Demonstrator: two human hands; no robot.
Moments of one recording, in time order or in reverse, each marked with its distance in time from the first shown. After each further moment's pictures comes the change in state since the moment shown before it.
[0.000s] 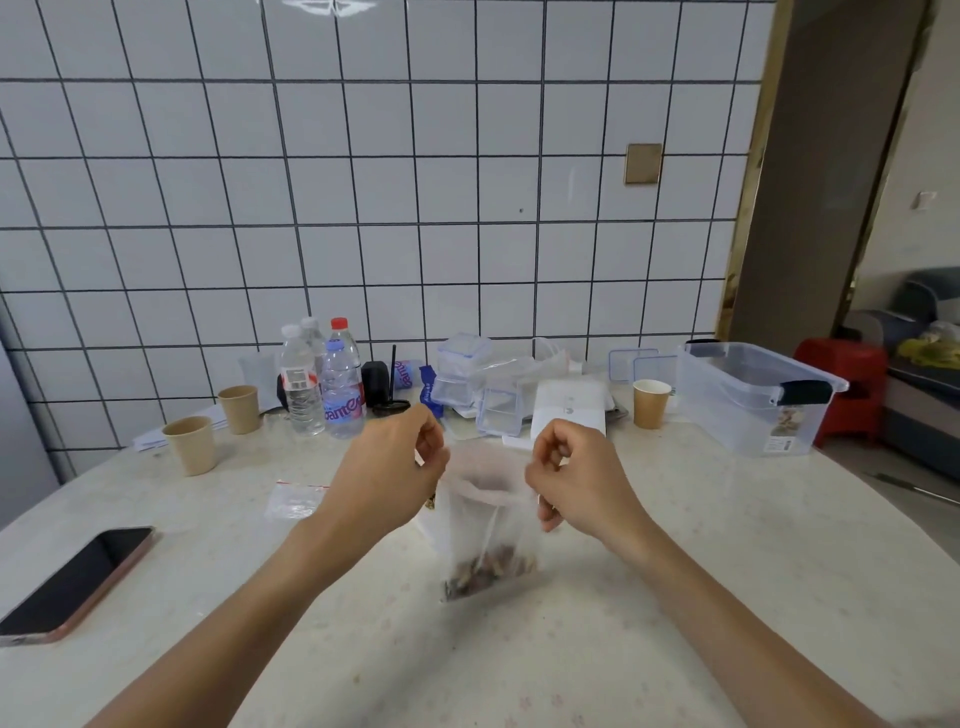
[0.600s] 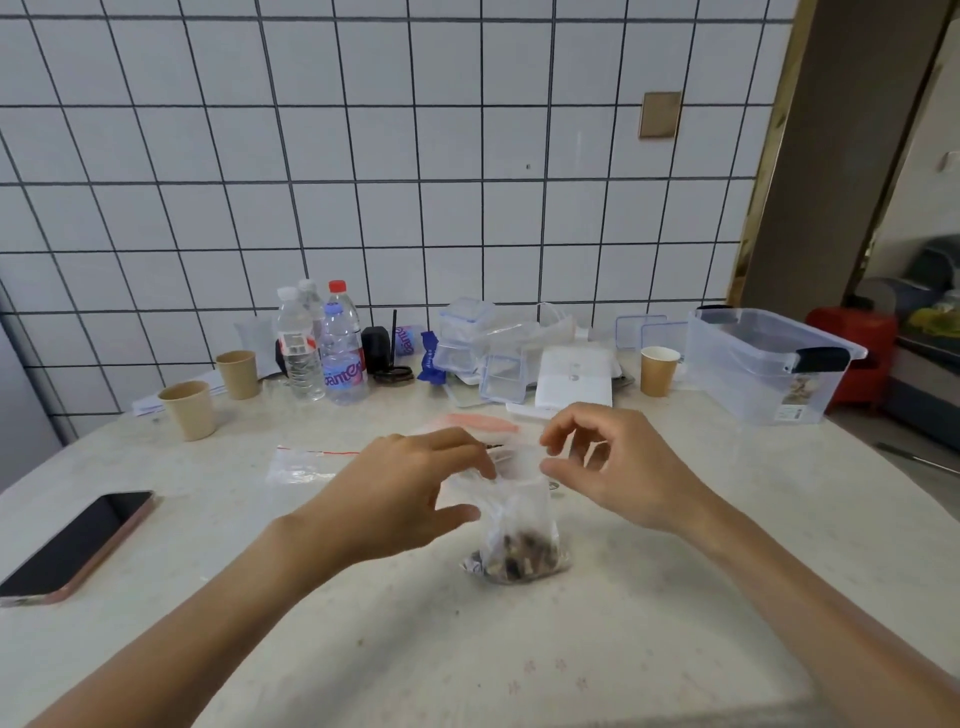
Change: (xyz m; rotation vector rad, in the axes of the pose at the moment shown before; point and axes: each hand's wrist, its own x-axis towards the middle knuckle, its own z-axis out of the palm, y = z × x) left_hand -0.031 -0.009 0.002 0.194 -0.258 0.540; right_hand -0.014 0.010 -0.033 -0.205 -0.179 -0.337
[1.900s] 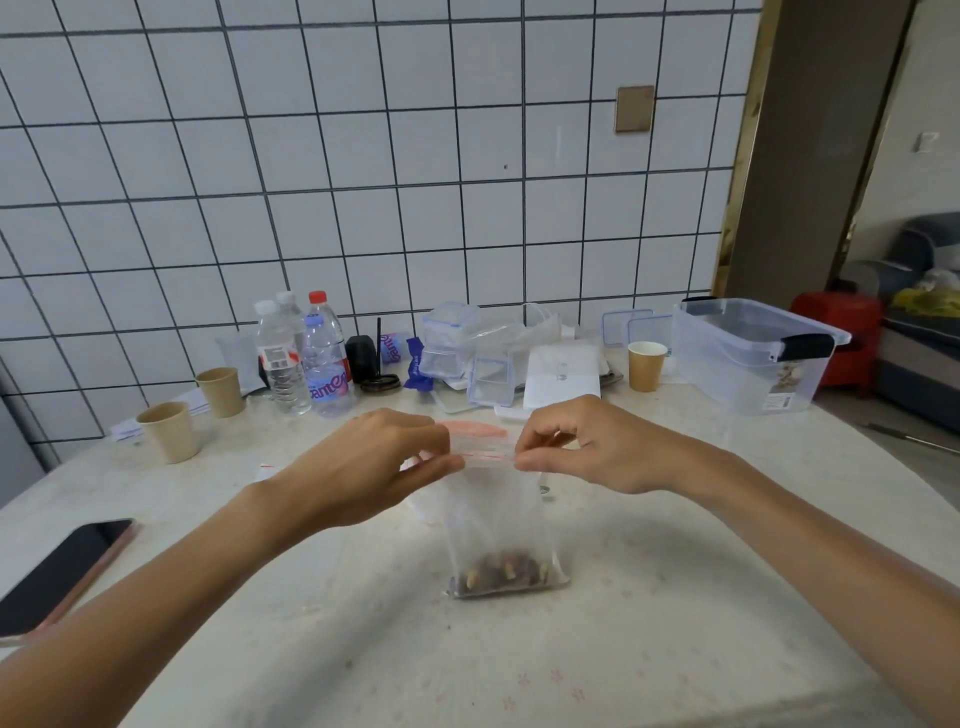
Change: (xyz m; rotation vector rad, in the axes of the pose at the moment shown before) left_hand 0.025 -0.030 -0.013 0.006 -0.021 0.000; right_hand 0.029 -0.007 -0.021 -0.073 -0.392 0.030
